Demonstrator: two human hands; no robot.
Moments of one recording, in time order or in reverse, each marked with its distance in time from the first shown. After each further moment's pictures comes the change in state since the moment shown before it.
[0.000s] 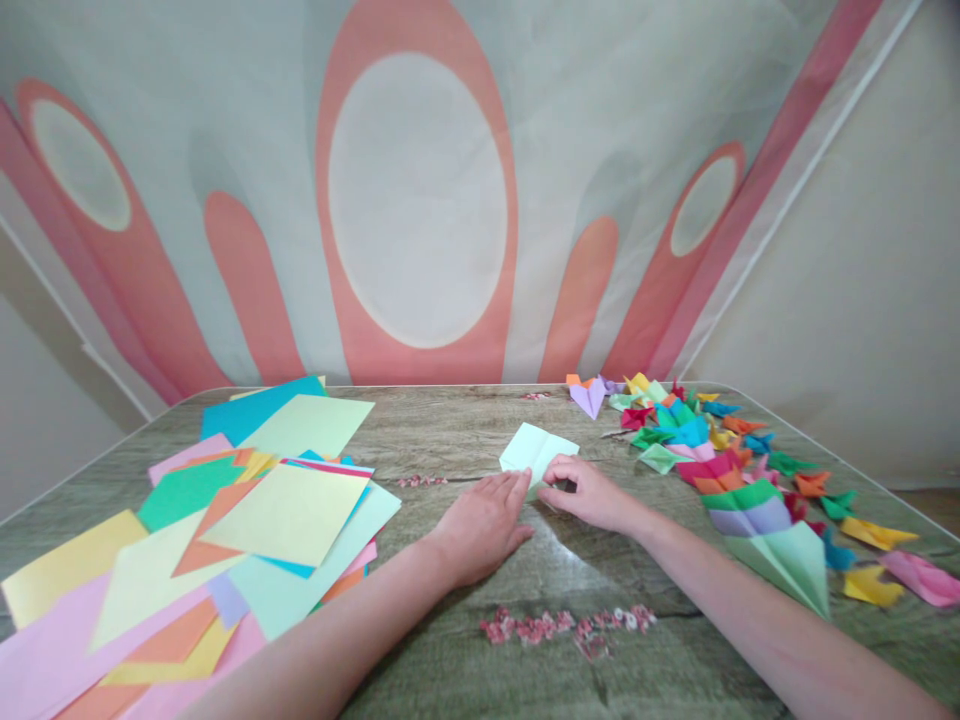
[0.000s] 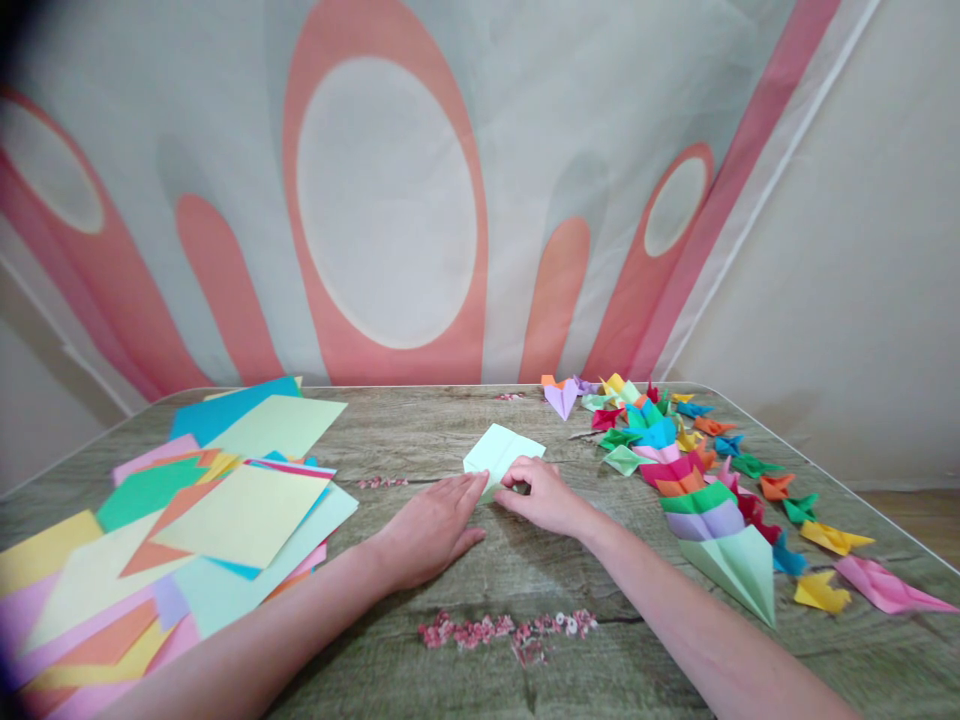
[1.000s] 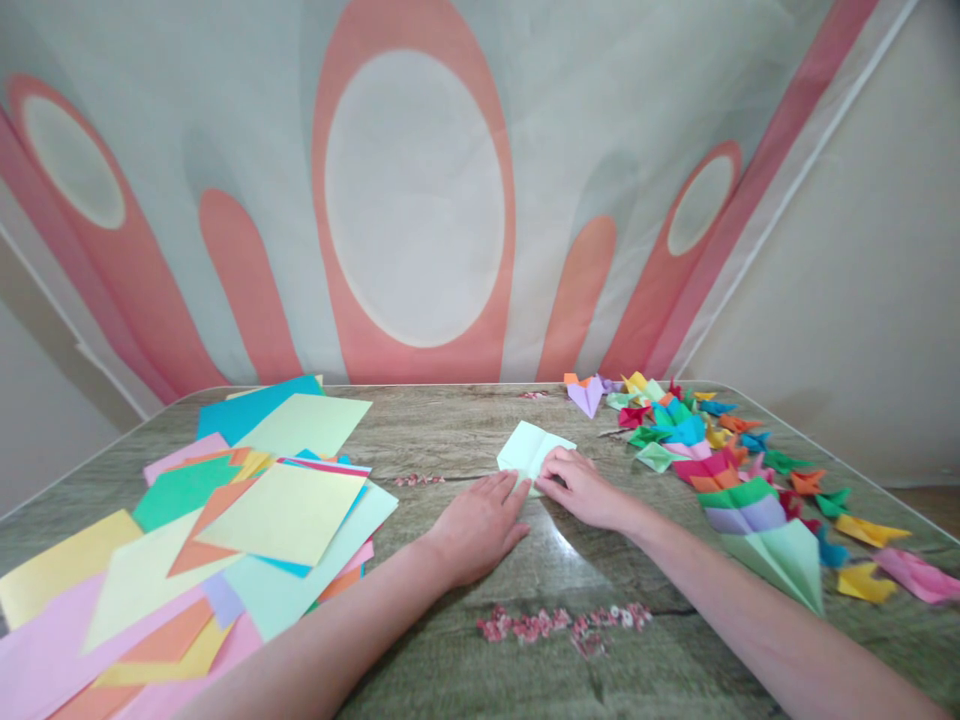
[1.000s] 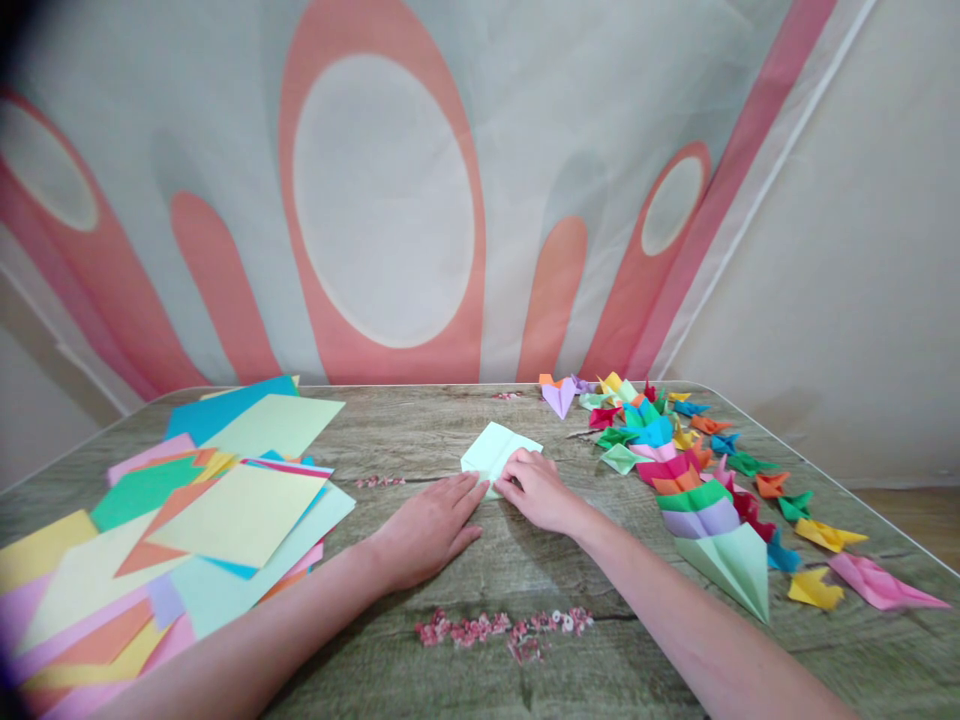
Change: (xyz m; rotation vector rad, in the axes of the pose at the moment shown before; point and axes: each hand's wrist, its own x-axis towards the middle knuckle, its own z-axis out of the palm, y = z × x) left_hand -0.003 -0.001 0.004 0.022 -0.003 0.023; right_hand 0.004 0.001 0.004 -0.200 0.007 0.038
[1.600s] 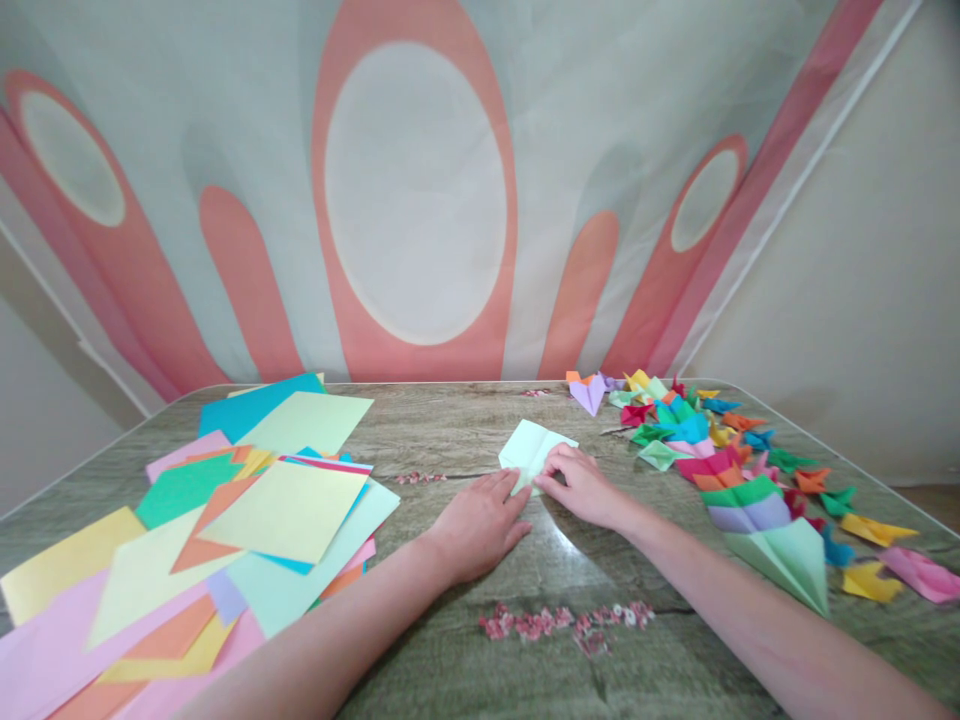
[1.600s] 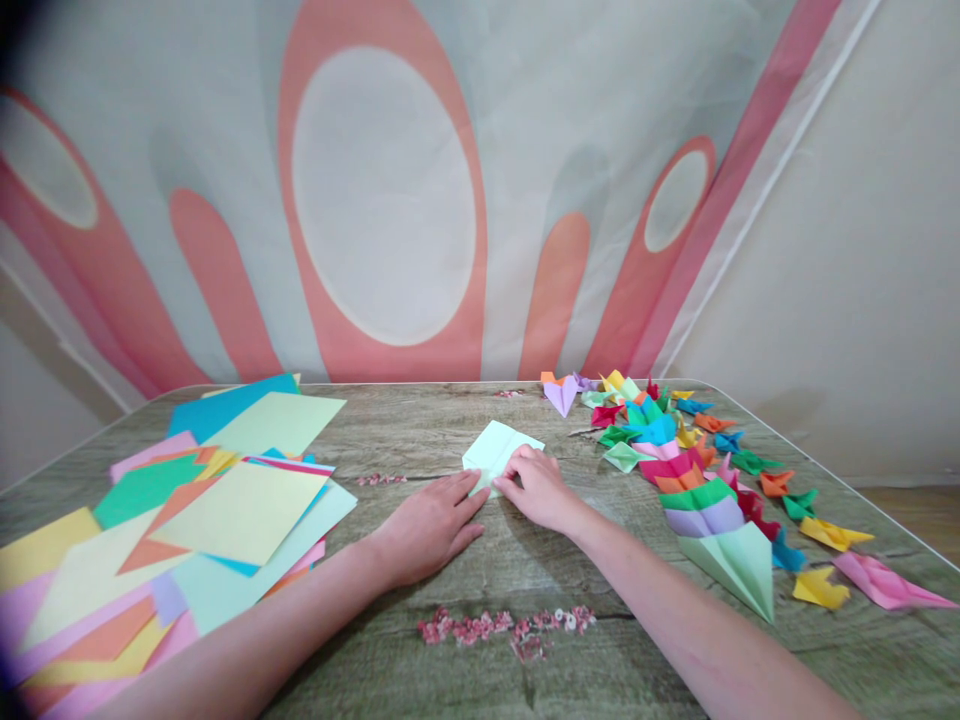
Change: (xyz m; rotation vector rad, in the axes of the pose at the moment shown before) left_hand 0.000 -0.001 -0.002 -0.013 0.015 0.014; right_hand 0.002 -0.003 0.005 0.010 0.060 0.082
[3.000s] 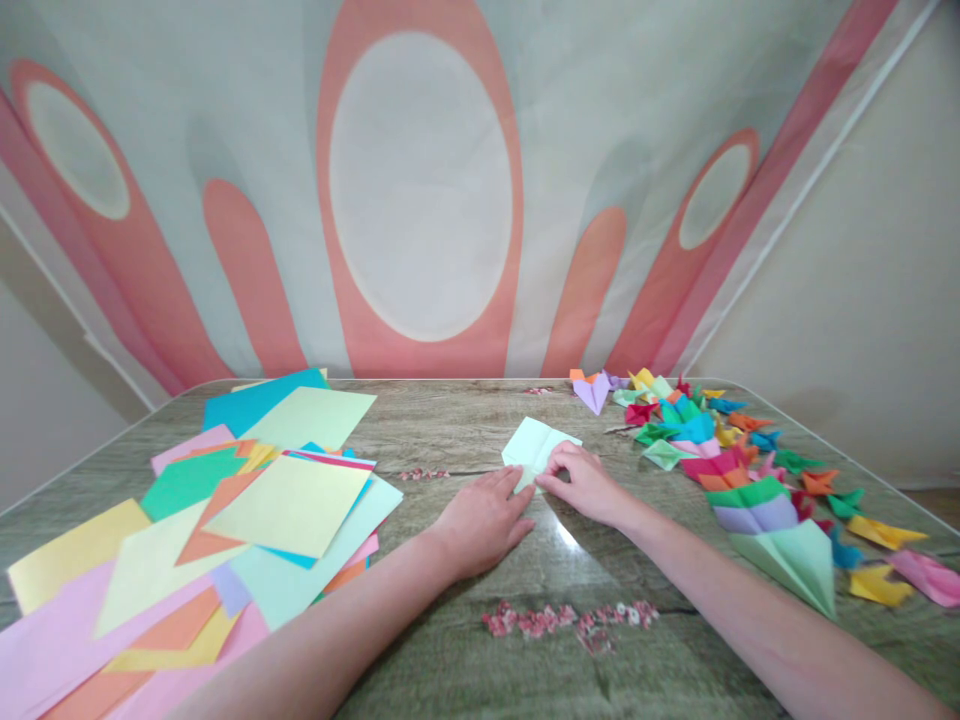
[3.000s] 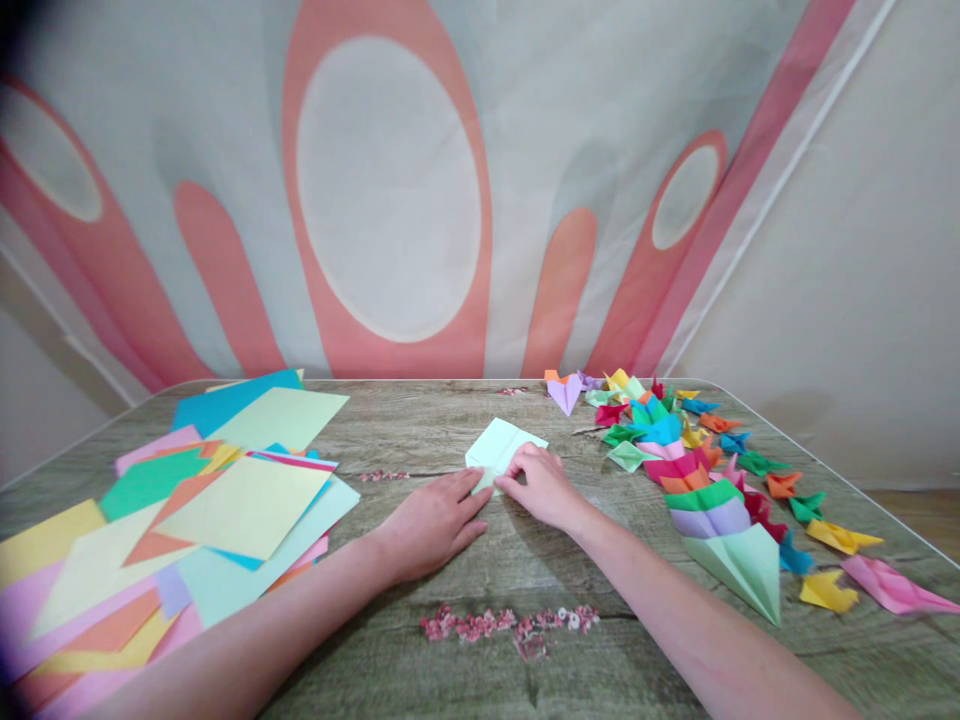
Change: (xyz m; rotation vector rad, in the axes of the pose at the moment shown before) left_hand 0.000 0.000 -0.002 0.001 -0.002 -0.004; right_hand 0.001 -0.001 0.001 0.039 0.012 0.033
